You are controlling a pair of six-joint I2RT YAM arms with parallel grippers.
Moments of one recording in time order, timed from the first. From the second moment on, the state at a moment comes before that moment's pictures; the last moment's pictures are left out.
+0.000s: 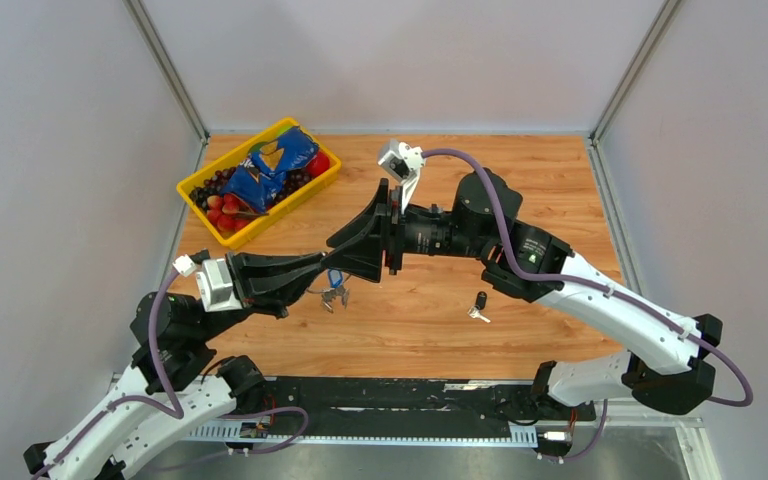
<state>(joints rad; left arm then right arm) -0.83 0.38 0.73 0.14 0.31 -0.04 1.09 1.27 1.52 -0.18 -0.41 0.47</state>
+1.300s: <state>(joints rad) -0.83 0.39 0.77 0.06 0.27 -0.04 1.10 1.08 1.35 -0.29 -0.32 0.04</state>
